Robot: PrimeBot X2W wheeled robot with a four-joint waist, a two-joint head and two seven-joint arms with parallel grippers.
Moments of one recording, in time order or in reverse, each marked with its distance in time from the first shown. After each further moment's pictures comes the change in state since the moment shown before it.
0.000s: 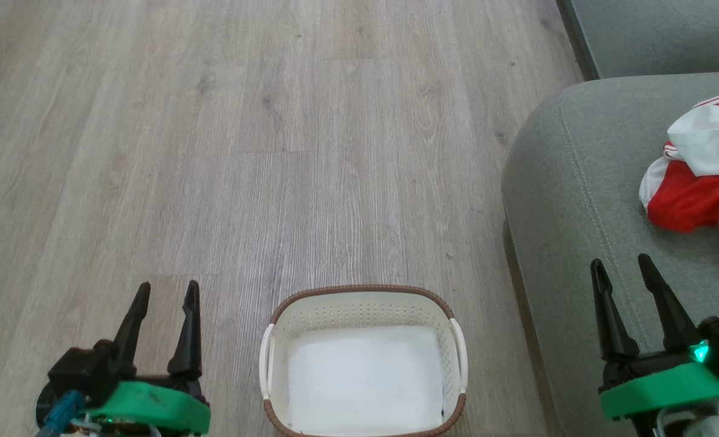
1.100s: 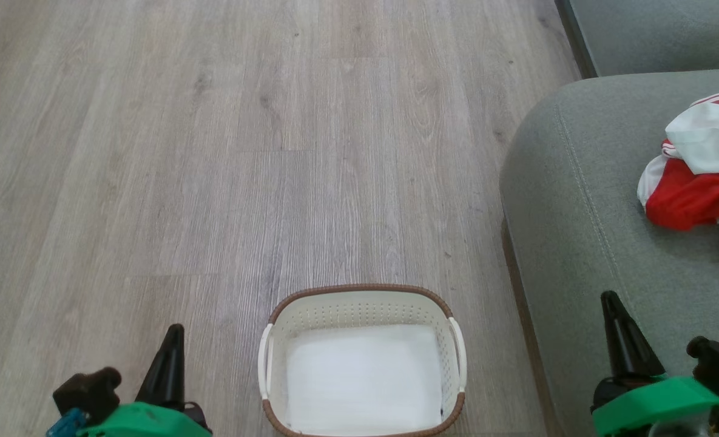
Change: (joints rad) left arm 0.040 -0.059 0.039 0.127 -0.102 -0.064 0.043; right arm 0.019 0.022 0.015 0.114 0.148 0.000 0.030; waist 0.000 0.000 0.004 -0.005
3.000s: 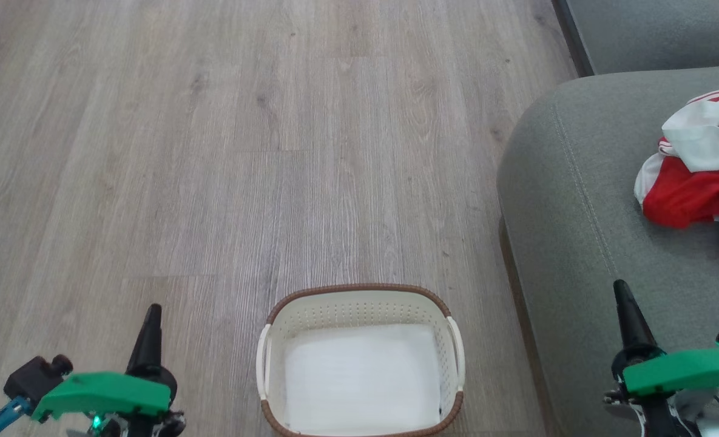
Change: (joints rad) left arm -0.086 -0.063 0.132 0.058 -0.541 -0.069 0.155; right arm -0.089 0.044 -0.066 0.086 0.570 0.000 0.149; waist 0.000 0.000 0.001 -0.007
